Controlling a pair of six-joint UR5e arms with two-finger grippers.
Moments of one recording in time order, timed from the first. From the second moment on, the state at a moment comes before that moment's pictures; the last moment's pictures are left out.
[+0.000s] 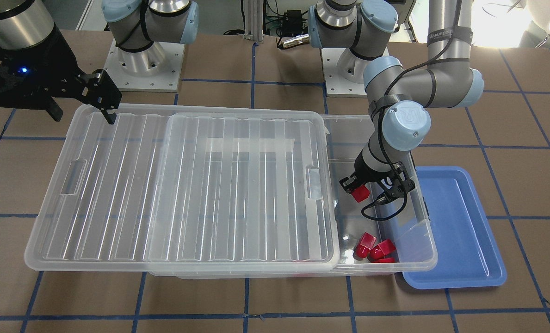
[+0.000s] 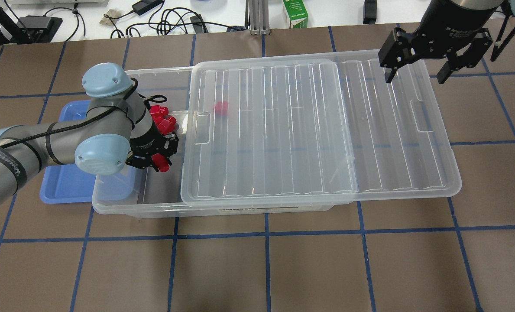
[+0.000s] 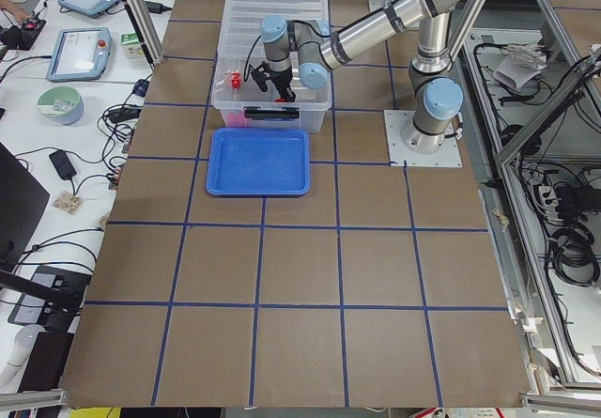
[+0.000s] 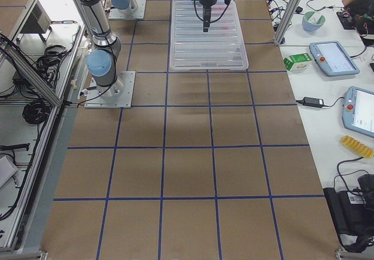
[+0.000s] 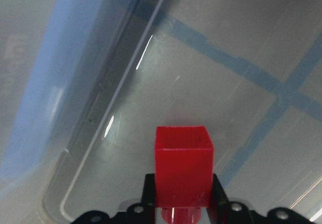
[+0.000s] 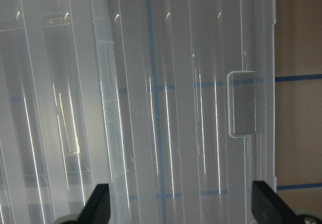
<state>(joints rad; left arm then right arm) -1.51 -1.80 -1.94 -1.07 1.58 -0.44 1.49 -1.55 1.48 -1.52 -1.56 -0.01</state>
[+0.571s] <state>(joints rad) -1.49 -1.68 -1.69 -1.43 1.58 -0.15 1.40 -1.53 1.49 -1.52 -1.64 -0.12</state>
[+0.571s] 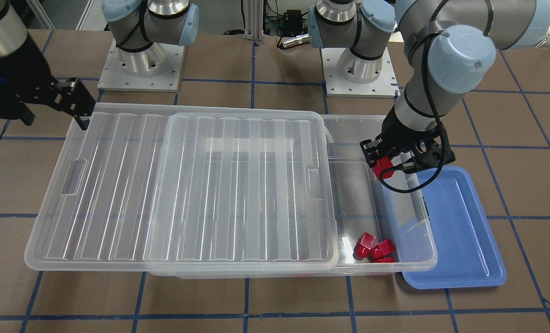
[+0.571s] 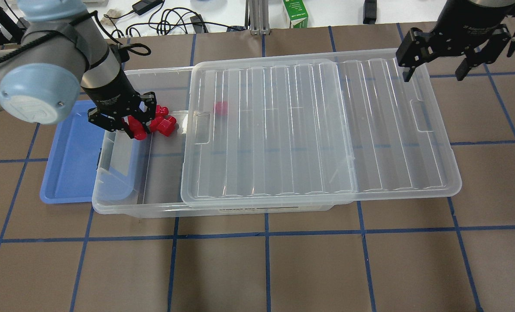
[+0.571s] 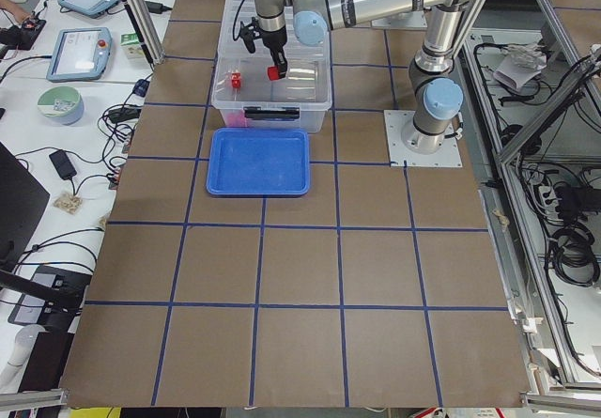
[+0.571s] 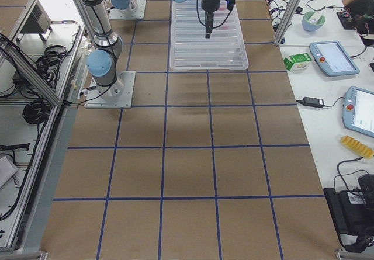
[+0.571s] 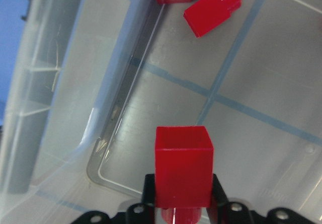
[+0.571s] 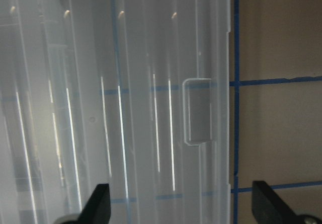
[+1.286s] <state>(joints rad) -1.11 -1.76 -1.70 -1.38 1.57 0.52 1.14 -1.46 1.67 -1.75 -1.66 -0.51</state>
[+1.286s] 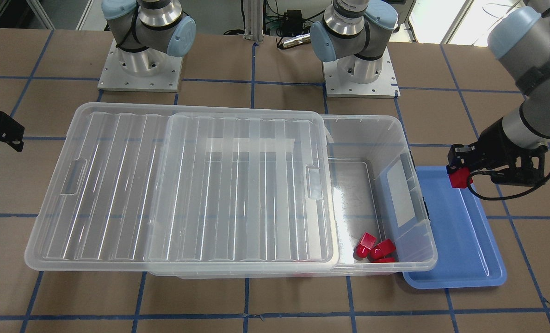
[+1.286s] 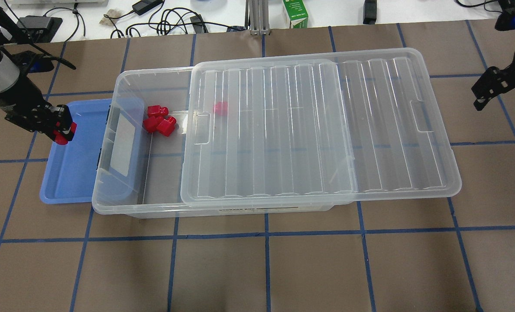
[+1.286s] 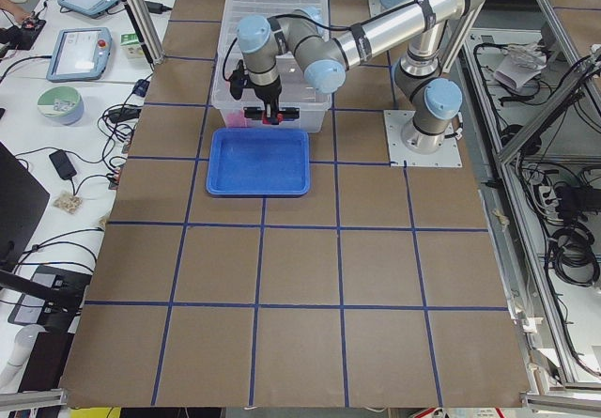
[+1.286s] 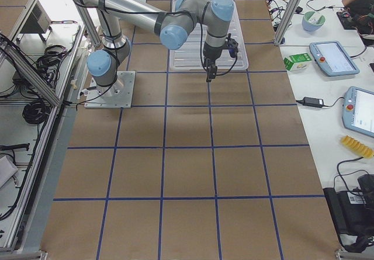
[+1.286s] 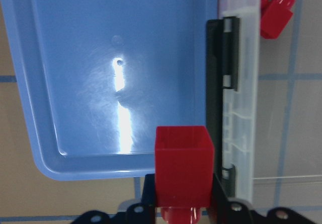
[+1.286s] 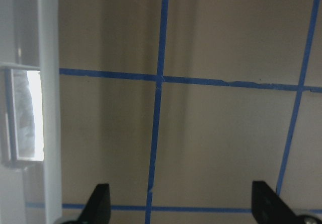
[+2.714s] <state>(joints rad) -1.06 -1.87 -1.82 -1.07 1.59 0.55 1.39 -1.44 1.81 -1.95 -1.48 -0.11</state>
